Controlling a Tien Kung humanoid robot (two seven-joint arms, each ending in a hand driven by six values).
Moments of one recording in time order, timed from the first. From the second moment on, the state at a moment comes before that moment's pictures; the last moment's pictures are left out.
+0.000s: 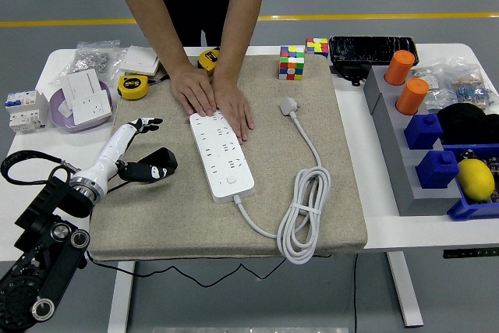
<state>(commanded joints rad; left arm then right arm) -0.11 0.06 -1.38 -1.36 1.95 -0.06 0.14 0.08 -0.07 1.58 0.18 -1.56 -0.03 -0.12</state>
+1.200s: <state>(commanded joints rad) -0.14 0.04 -1.36 -1.25 2.02 0.04 0.10 0.08 -0.07 1.59 0.18 -1.57 -0.03 -0.12</state>
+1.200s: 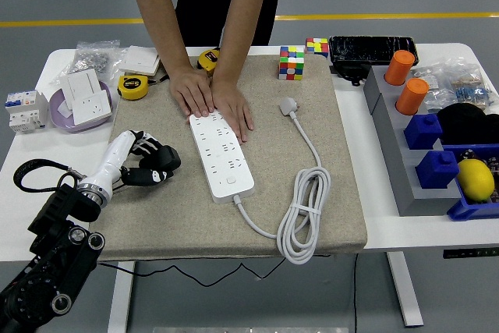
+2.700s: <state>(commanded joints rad) -0.33 0.09 -1.13 -1.15 1.97 0.05 0.09 0.08 -0.08 1.58 0.18 -1.58 -0.03 -0.13</state>
